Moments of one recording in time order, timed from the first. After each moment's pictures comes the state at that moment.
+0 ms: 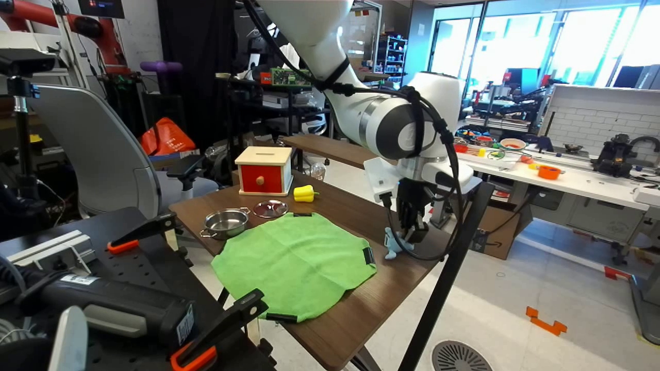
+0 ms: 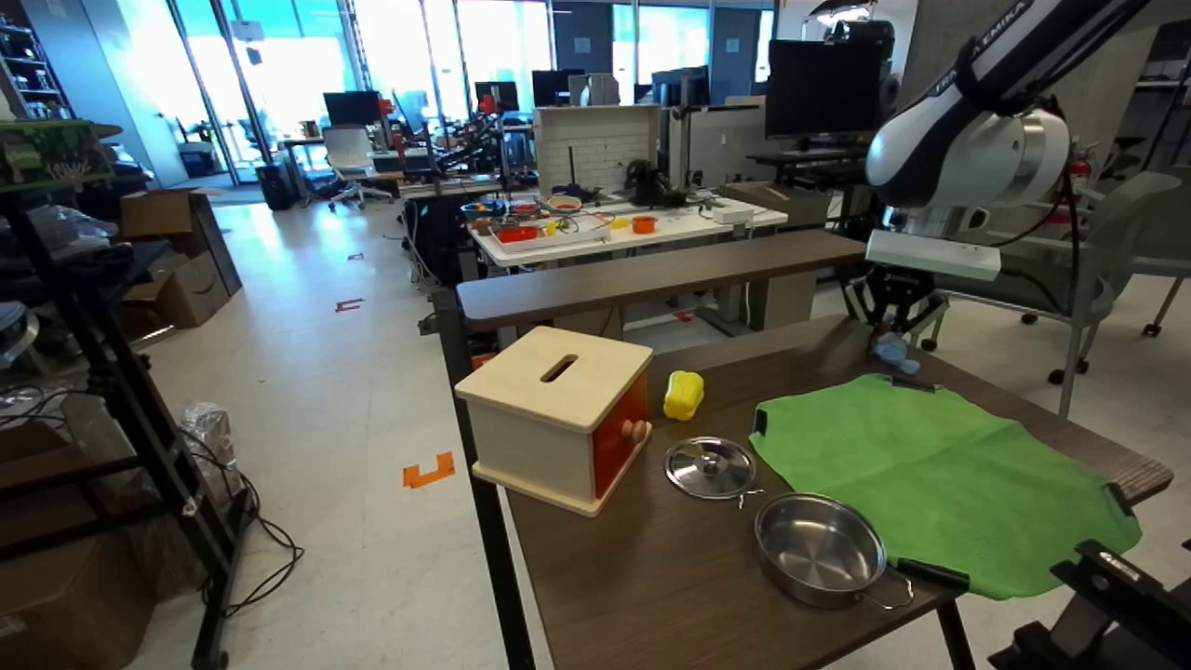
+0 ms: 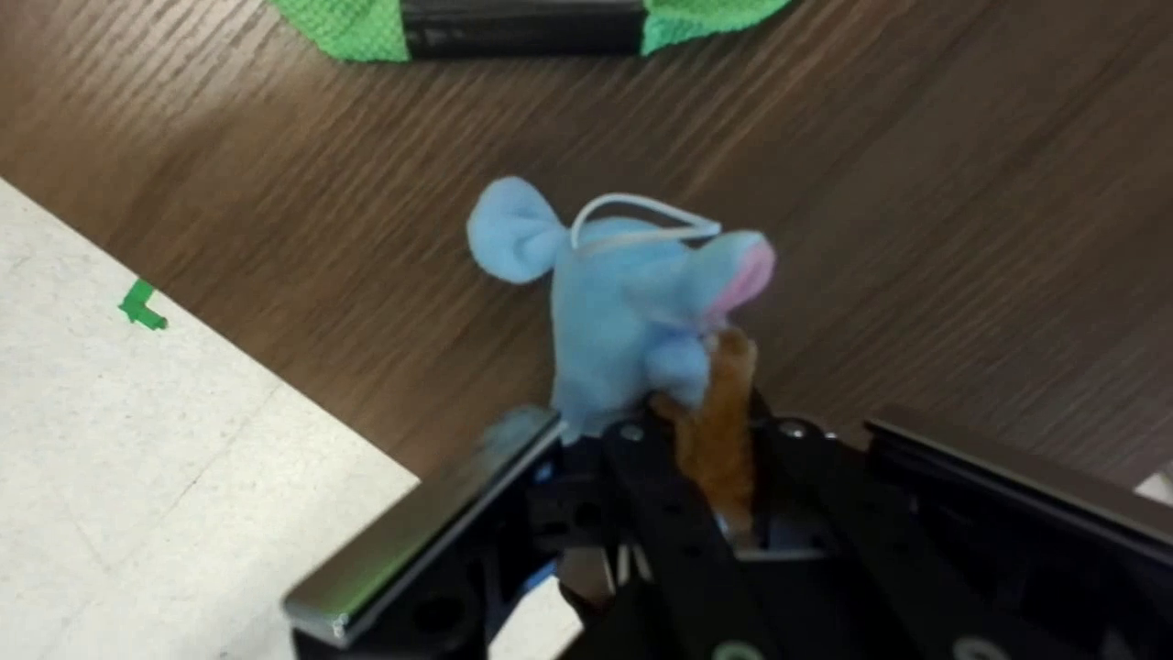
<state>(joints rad) -0.07 1.14 -0.13 -1.27 0.25 2.47 0.43</state>
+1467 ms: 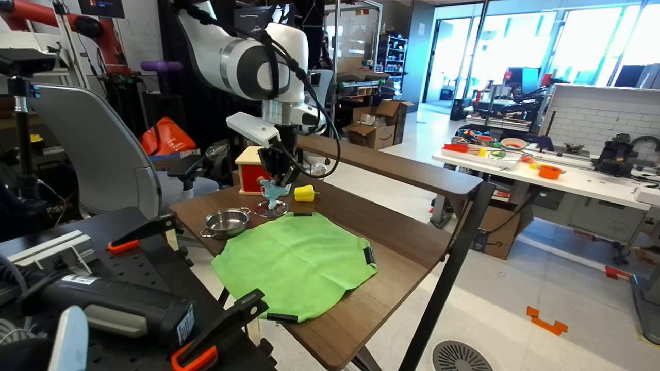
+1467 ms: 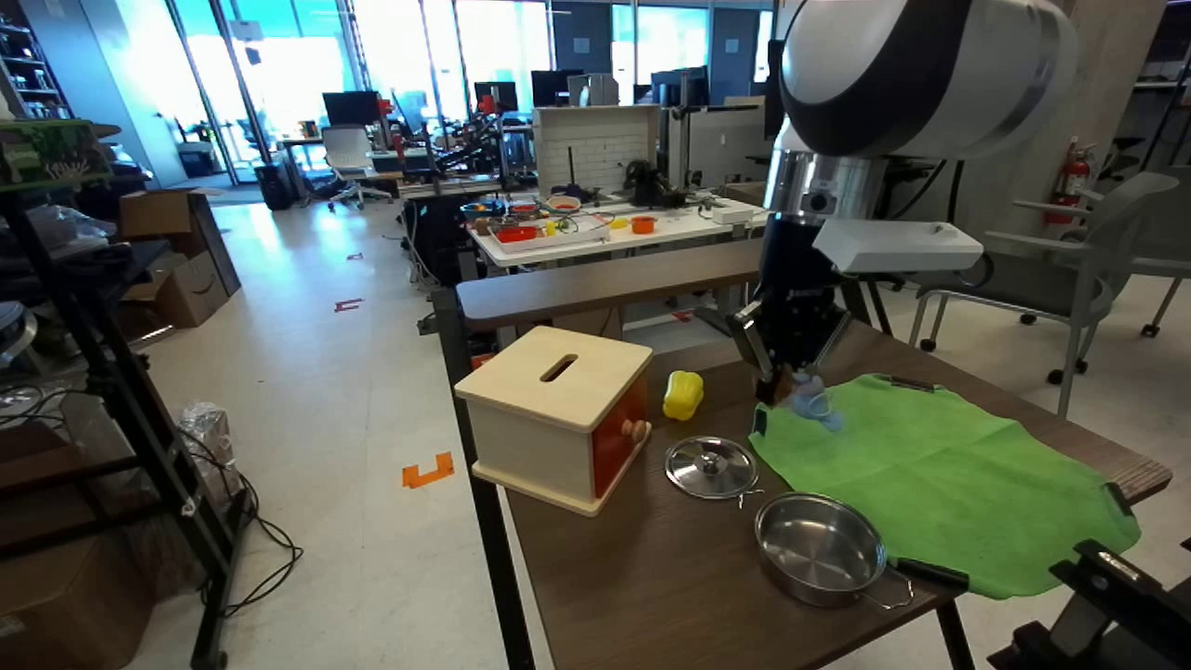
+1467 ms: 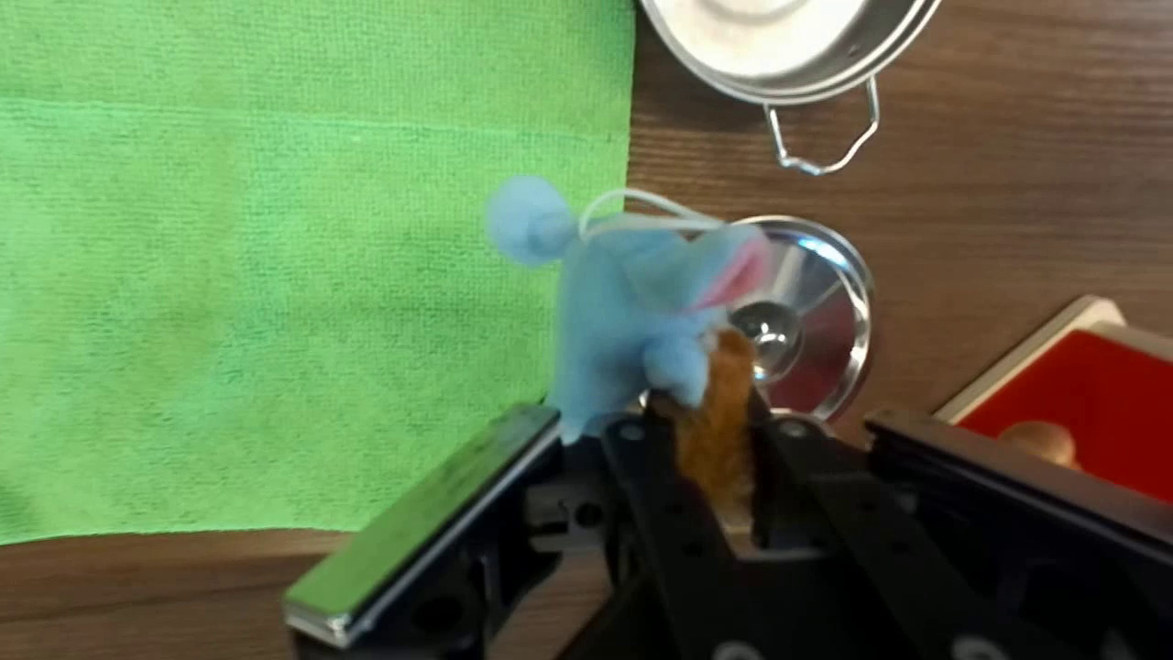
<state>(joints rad) 0.17 0.70 0.09 -1.91 0.12 2.62 0.06</state>
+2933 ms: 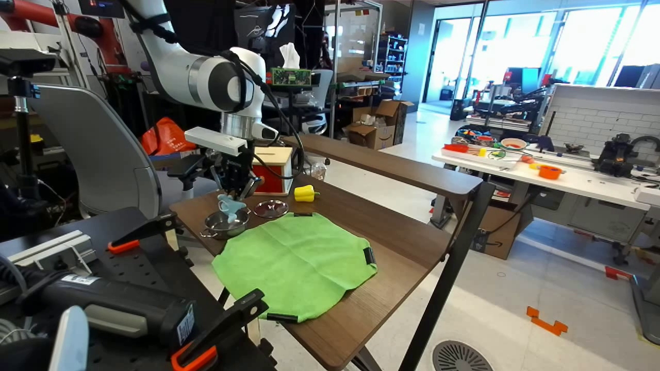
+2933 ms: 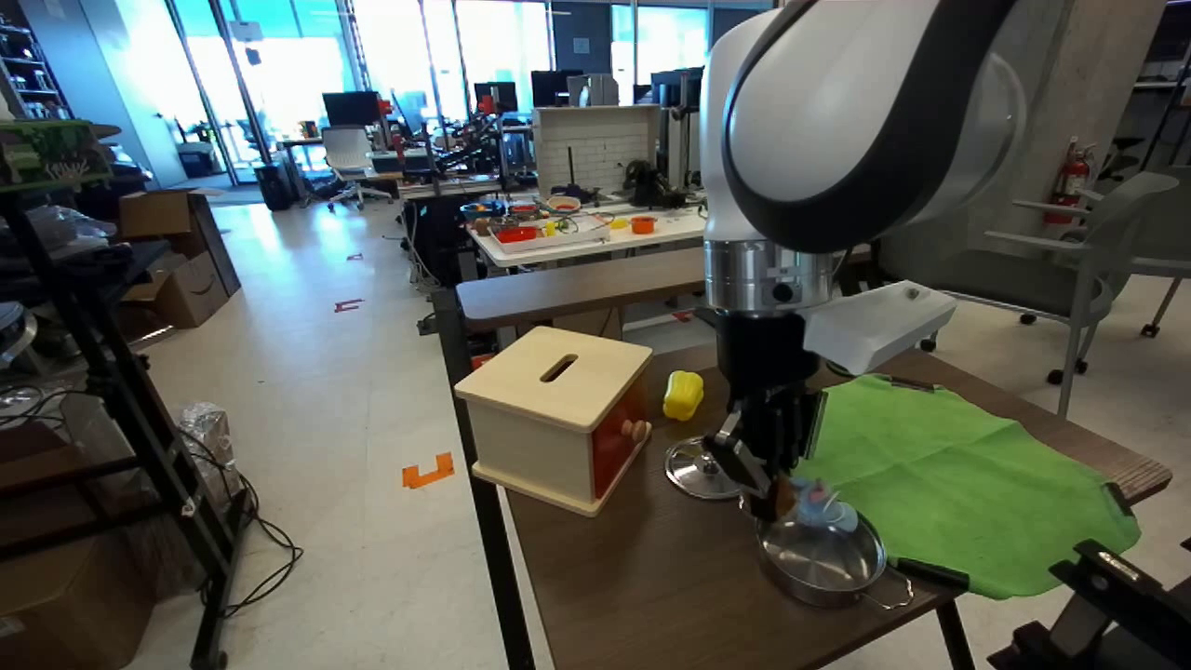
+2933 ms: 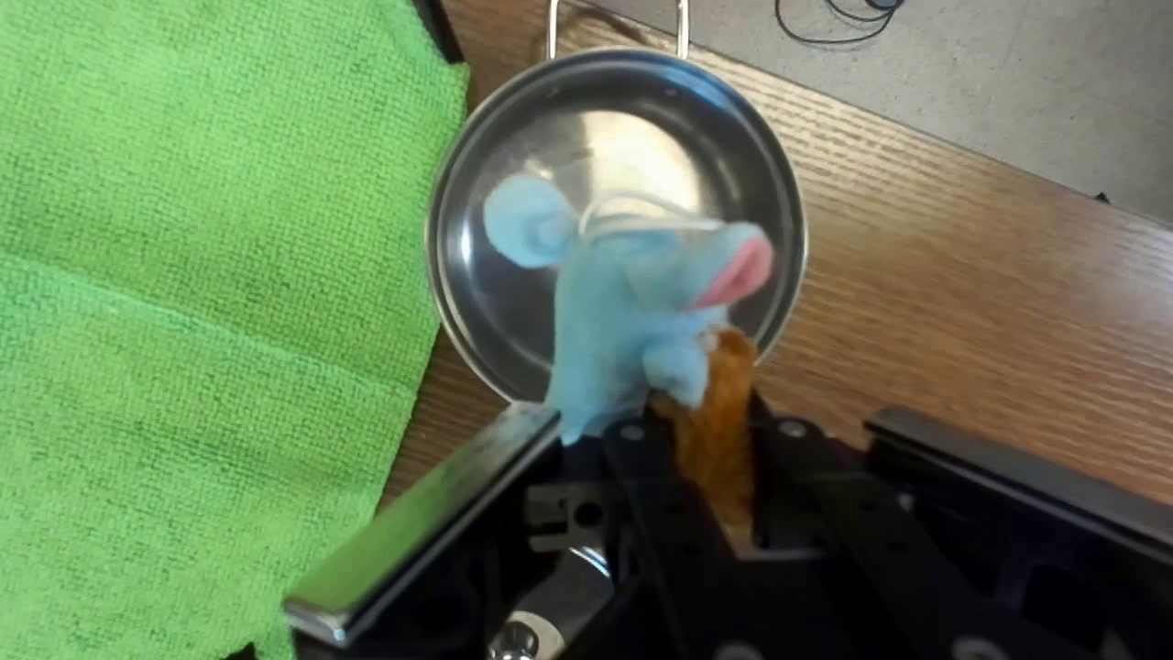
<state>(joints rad) 0.29 0.75 0.12 -1.91 -0.02 2.48 0.02</state>
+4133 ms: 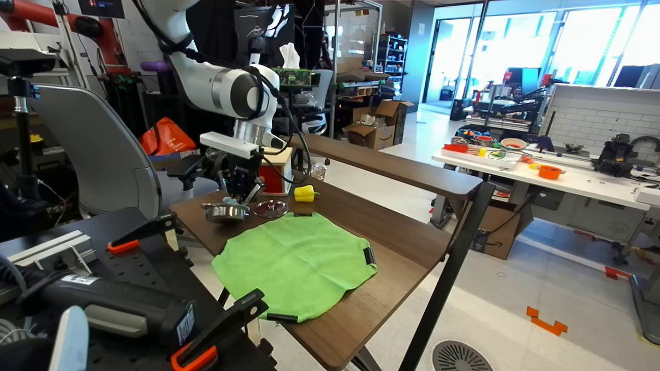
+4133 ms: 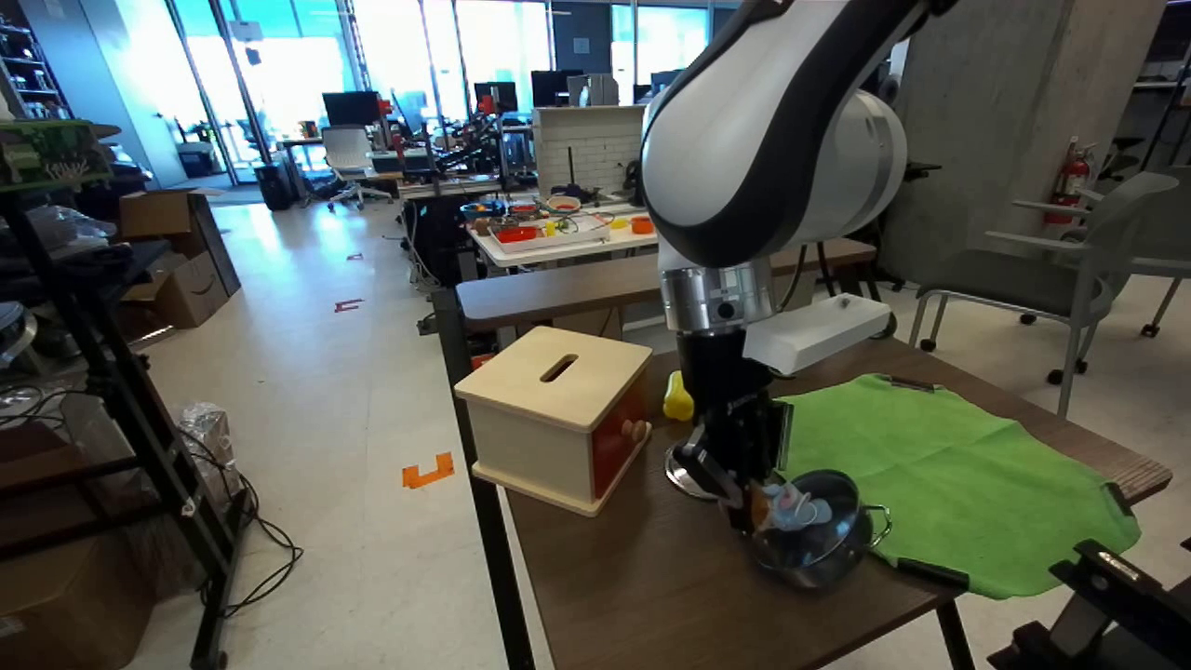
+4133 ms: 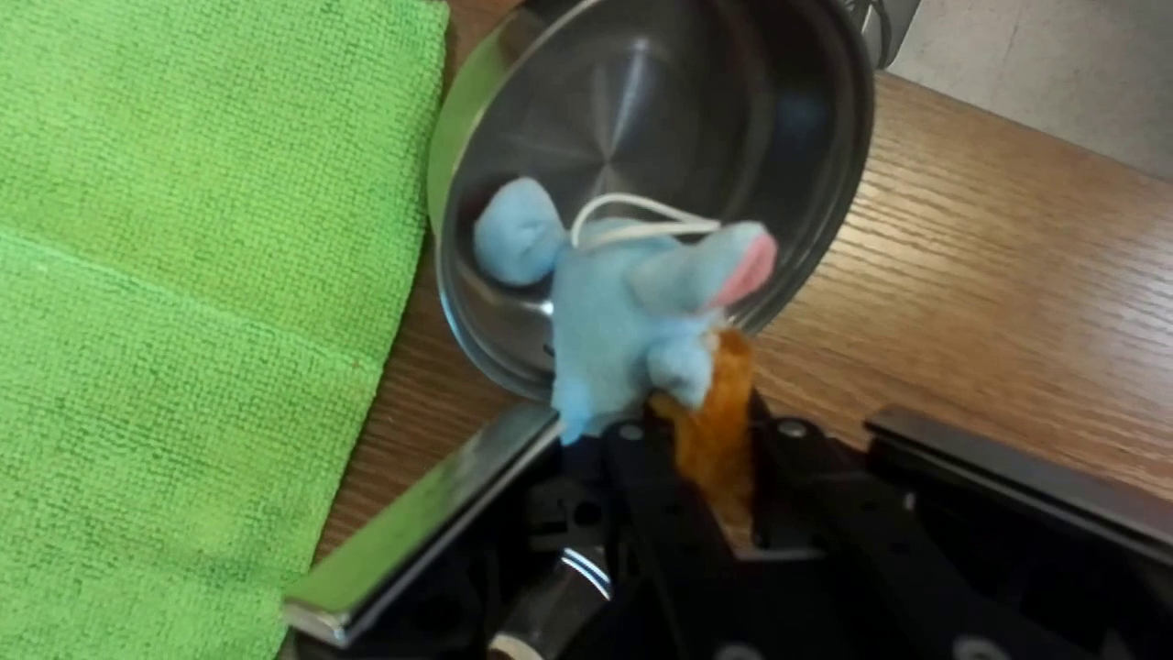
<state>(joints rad) 0.30 0.91 0.12 -1.66 -0.02 2.25 0.02</state>
